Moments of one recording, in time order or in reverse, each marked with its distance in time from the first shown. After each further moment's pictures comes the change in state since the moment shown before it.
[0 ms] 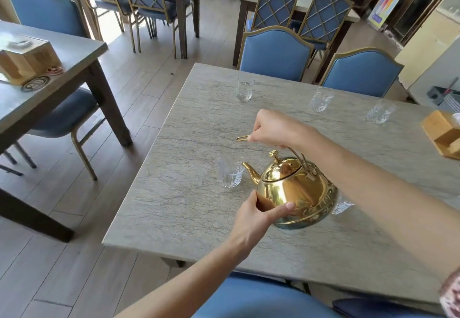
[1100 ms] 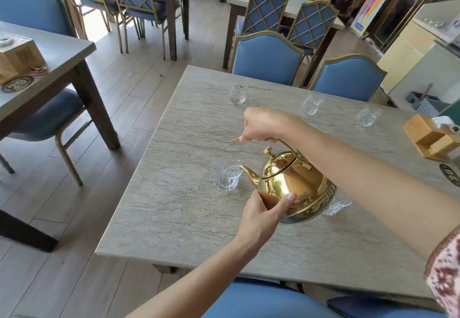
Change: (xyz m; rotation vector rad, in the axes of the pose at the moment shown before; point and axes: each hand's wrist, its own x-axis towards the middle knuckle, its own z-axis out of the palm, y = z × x) left_hand -0.005 0.024 0.006 -0.018 0.035 0.042; right_hand 0.018 -0.028 -0.008 -0.167 -0.098 0.047
